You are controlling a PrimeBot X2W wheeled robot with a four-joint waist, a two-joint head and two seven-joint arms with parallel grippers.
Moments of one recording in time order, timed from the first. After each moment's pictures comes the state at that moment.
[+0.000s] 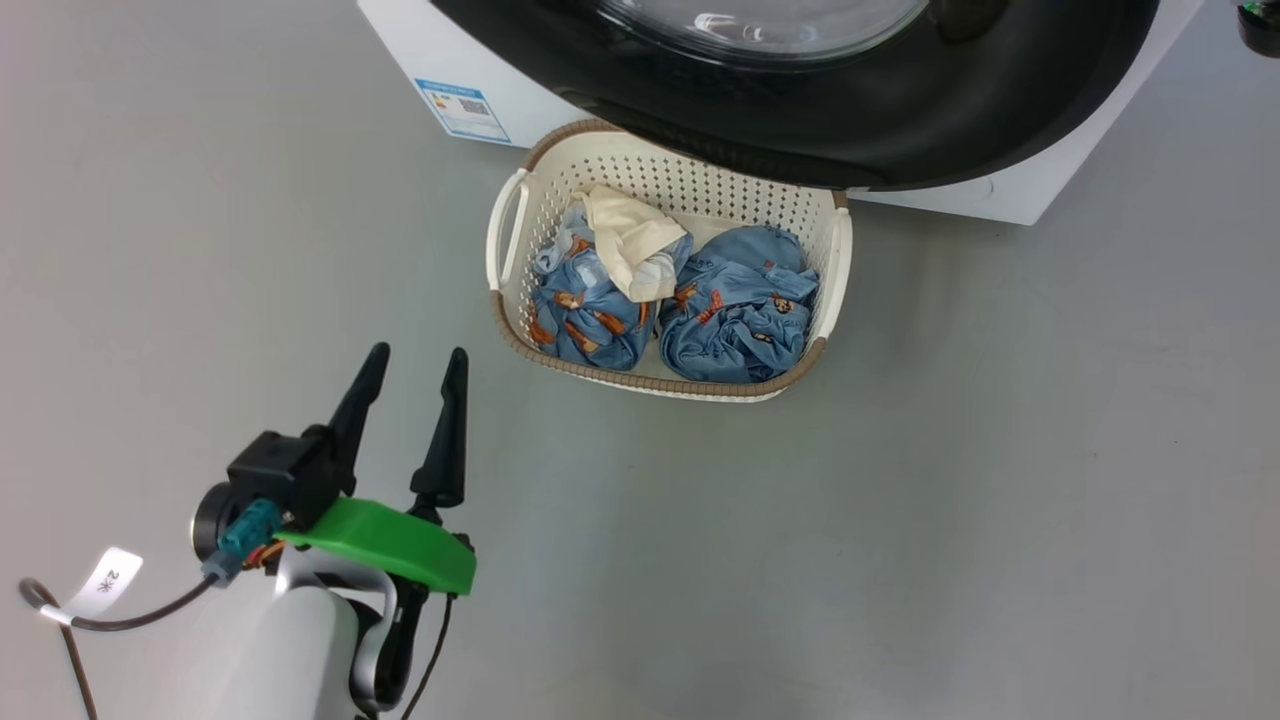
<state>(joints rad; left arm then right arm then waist) -0.38 0.02 -0.20 0.33 -0.30 -0.06 -0.26 -1.69 -0.19 -1.11 1.29 0.03 0.13 0.78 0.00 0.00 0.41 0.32</state>
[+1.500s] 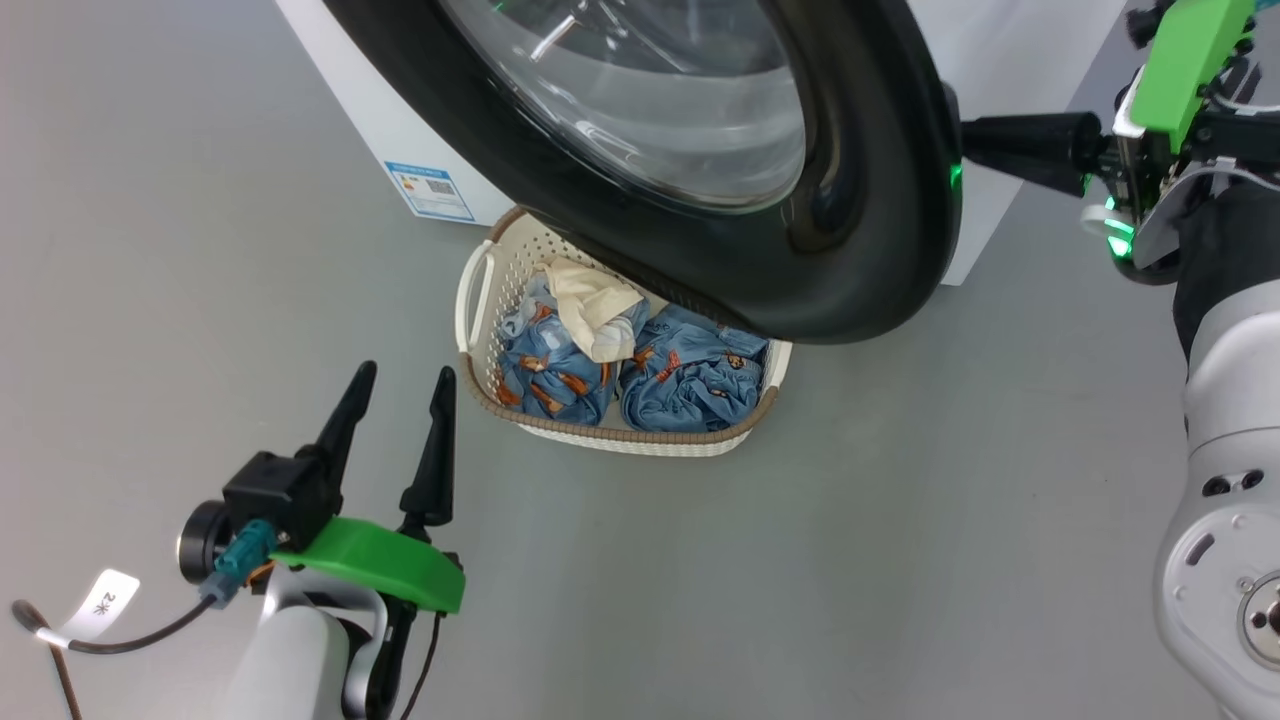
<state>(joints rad) -0.34 0.02 -0.17 0.32 -0.24 -0.08 -0.26 -1.24 -0.07 -0.67 0.88 0.61 0.13 1.30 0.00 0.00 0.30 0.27</state>
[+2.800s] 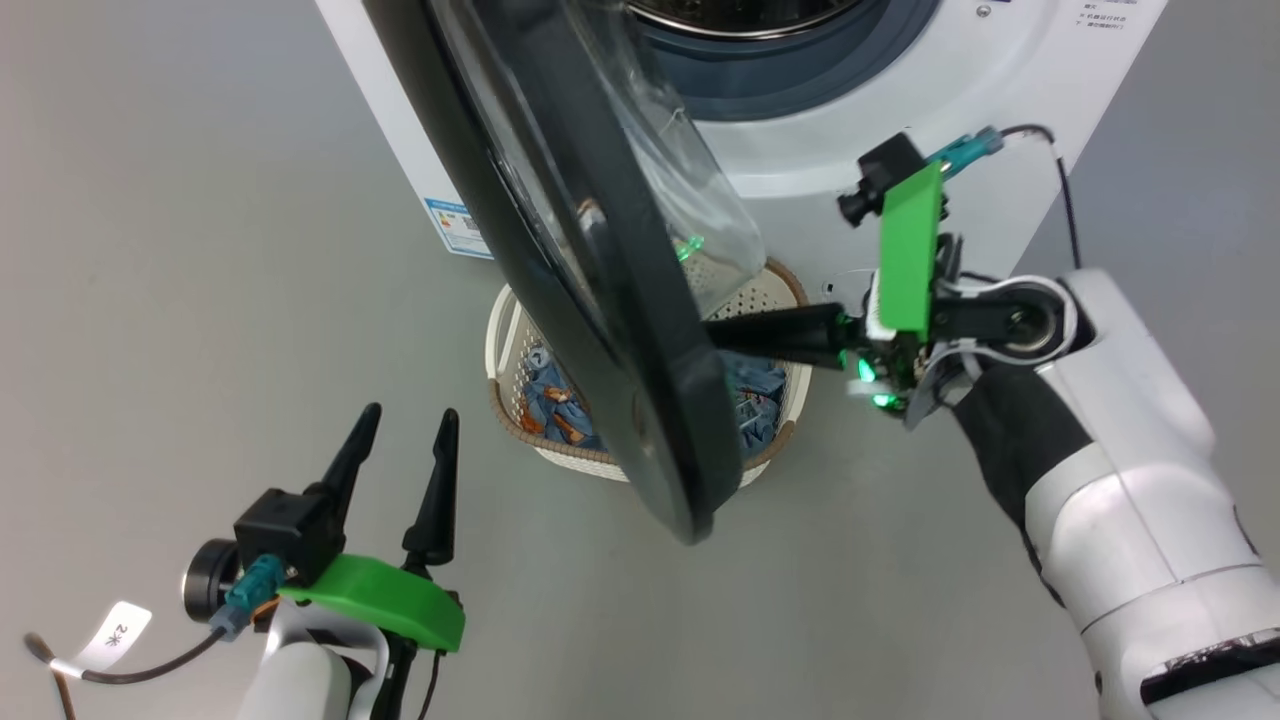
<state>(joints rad) -0.29 0.02 -0.17 0.32 -0.22 -0.08 -0.26 -0.97 -0.09 0.22 0.80 1.44 0.13 1.13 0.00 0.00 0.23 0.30</state>
